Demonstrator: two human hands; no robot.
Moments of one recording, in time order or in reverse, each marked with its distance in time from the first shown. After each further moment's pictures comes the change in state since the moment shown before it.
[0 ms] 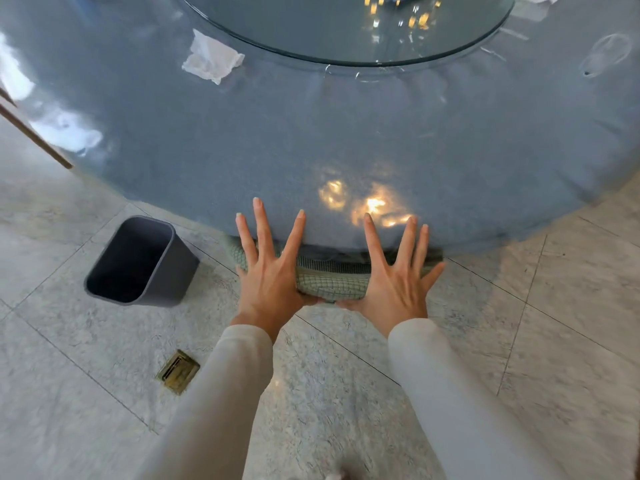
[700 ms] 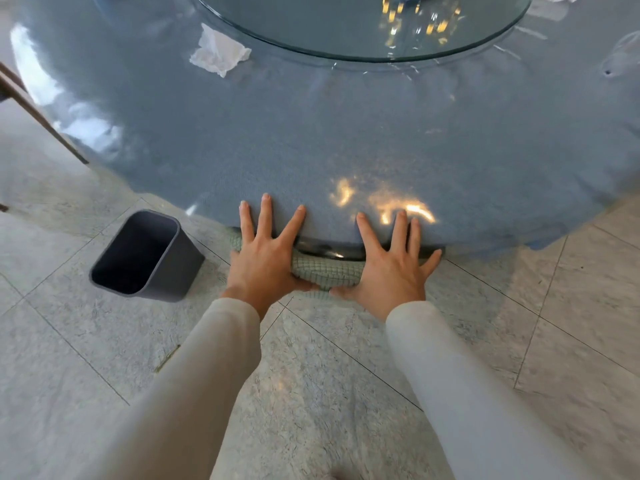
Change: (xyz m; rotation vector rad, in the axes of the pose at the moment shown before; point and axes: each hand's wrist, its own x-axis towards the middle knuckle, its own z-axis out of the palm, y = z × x) left_hand 0.015 0.002 -0.003 0.173 -0.082 -0.028; right_hand 0.023 0.012 0.007 -0.046 -0.031 -0.068
